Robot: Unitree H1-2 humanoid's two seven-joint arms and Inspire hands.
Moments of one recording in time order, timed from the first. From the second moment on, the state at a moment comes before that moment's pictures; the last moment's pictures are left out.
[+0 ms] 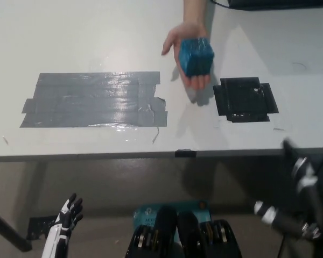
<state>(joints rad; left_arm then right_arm) 0.16 0.10 0.02 0.03 0.04 -0.21 -0.04 0.03 -0.13 0.03 -0.39 -0.16 -0.11 0.02</state>
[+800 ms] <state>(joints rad) 0.13 0.11 0.01 0.03 0.06 -0.21 -0.04 -0.90 -0.30 0.19 0.26 -0.26 0.34 0.24</state>
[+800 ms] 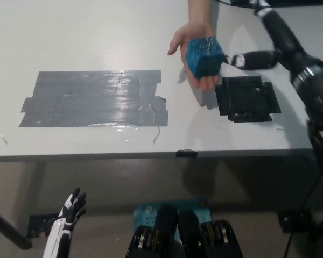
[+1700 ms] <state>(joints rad) 0.09 0.13 0.01 -0.02 0.07 -0.17 -0.04 -1.28 -0.33 0.45 0.69 -0.30 0.37 0.60</state>
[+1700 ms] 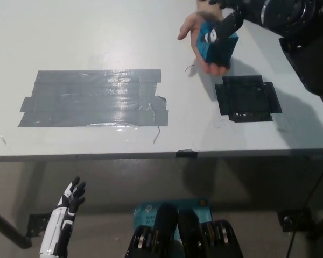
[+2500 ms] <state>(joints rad) 0.07 0.13 0.01 -0.02 0.07 -0.15 -0.04 -1.42 -0.38 0.64 0.85 -0.37 0.36 0.89</state>
